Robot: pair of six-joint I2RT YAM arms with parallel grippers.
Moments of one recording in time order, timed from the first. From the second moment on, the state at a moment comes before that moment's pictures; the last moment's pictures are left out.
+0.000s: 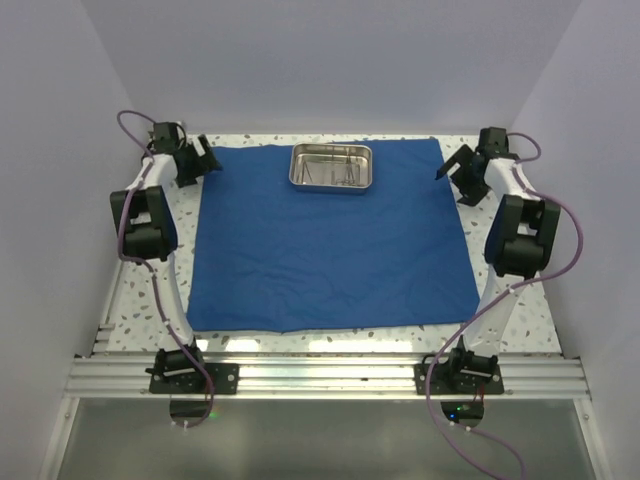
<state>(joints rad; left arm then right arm) 0.18 2.33 1.87 -0.41 0.24 -0.34 -0.18 2.11 1.70 -0.59 -0.09 0.65</state>
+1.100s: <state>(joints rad) 0.18 2.60 2.20 -0.29 0.30 -0.39 -0.18 2.27 1.76 -0.48 0.07 0.60</state>
